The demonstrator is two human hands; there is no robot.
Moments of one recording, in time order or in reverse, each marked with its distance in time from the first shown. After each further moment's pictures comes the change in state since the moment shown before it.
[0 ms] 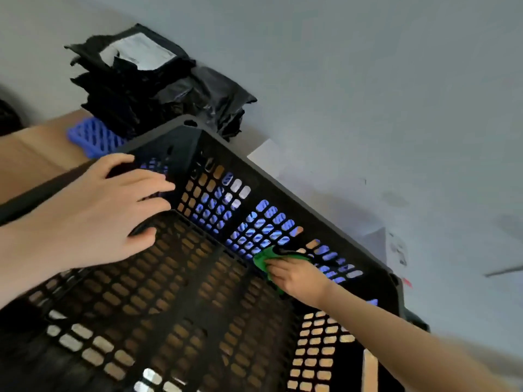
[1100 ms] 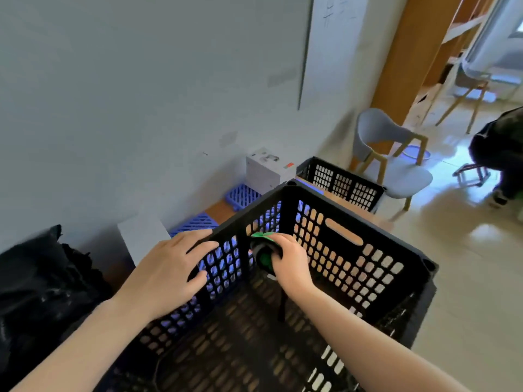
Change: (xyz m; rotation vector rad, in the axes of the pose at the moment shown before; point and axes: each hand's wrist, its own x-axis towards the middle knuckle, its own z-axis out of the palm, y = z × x) left_hand 0.202 0.022 -0.017 -0.227 -0.057 1.033; right_hand 0.069 -0.102 -0.098 0.742 1.005 2.193
